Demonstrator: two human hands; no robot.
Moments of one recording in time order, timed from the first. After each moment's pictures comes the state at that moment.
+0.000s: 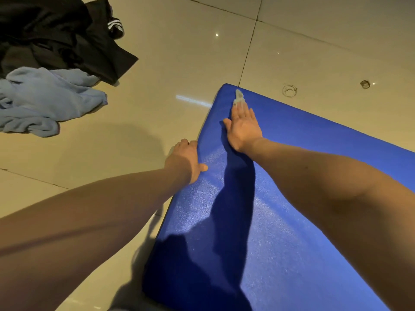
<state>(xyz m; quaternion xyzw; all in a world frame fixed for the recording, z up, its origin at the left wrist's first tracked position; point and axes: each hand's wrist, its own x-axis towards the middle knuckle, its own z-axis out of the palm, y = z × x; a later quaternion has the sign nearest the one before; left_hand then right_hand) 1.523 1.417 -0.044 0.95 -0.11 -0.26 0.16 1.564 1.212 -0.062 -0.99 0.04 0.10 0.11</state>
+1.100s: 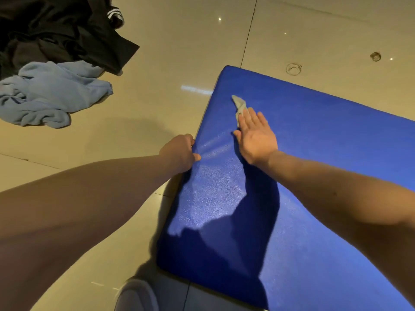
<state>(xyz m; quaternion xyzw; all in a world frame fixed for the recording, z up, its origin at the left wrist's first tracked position) 1.508 1.446 -0.035 0.92 -0.07 -0.31 0.21 1.474 1.207 -0.060 -0.99 -0.01 0.11 0.01</state>
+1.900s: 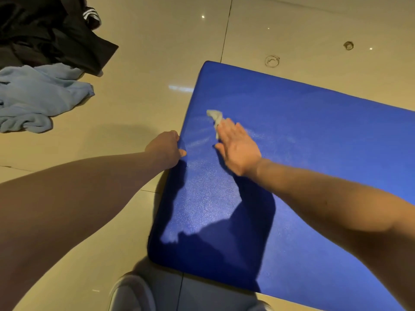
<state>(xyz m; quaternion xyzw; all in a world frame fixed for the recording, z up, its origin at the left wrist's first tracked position) 1.506 1.441 -0.035 0.94 -0.08 -0.31 0.14 1.425 1.219 -0.056 -0.98 -0.06 0.12 0.13</state>
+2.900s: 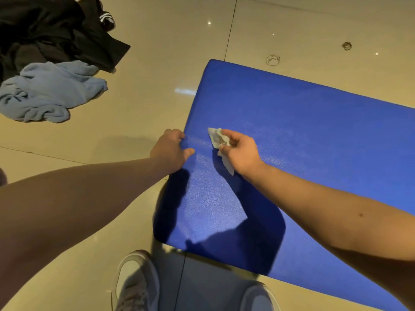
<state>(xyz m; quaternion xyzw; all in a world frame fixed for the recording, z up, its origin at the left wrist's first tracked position) 1.452 1.459 -0.025 0.93 -0.07 -0.22 0.27 1.379 1.255 -0.020 -0.77 0.24 0.09 0.58</state>
